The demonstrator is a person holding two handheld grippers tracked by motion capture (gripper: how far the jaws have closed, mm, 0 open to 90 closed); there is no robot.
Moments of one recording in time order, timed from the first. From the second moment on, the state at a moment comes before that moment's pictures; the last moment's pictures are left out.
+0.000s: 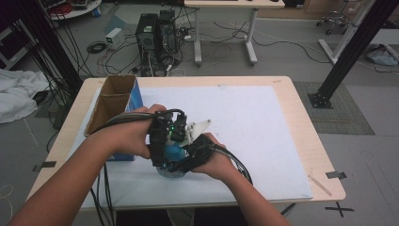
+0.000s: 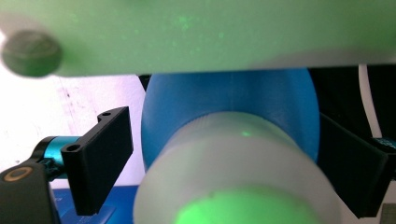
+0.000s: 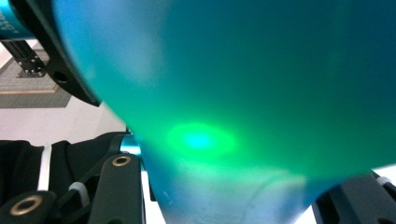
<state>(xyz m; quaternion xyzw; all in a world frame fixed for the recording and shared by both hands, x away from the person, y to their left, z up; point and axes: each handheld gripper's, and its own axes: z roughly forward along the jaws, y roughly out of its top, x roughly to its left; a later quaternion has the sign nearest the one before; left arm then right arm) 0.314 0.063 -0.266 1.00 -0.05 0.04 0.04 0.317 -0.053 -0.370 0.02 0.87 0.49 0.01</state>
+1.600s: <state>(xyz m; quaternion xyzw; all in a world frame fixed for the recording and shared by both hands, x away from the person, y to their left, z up) 0.314 0.063 -0.264 1.00 -0.05 0.04 0.03 0.317 -0.049 -0.369 0.02 0.87 0.50 0.00</state>
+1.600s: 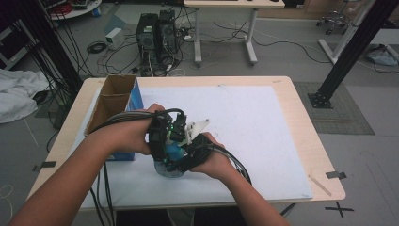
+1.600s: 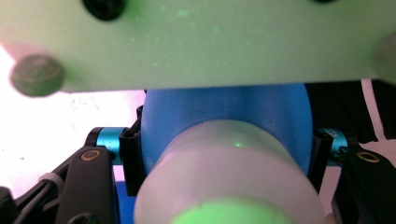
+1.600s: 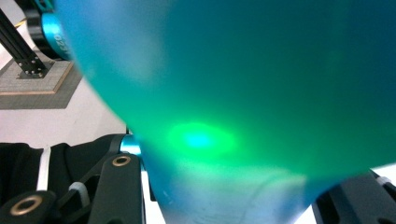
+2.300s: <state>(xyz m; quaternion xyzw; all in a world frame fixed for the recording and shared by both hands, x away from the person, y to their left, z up) 0.318 0.058 -0.255 1.00 -0.04 0.02 0.03 0.315 -0.051 -0.364 0.02 0.86 0.50 -0.01</state>
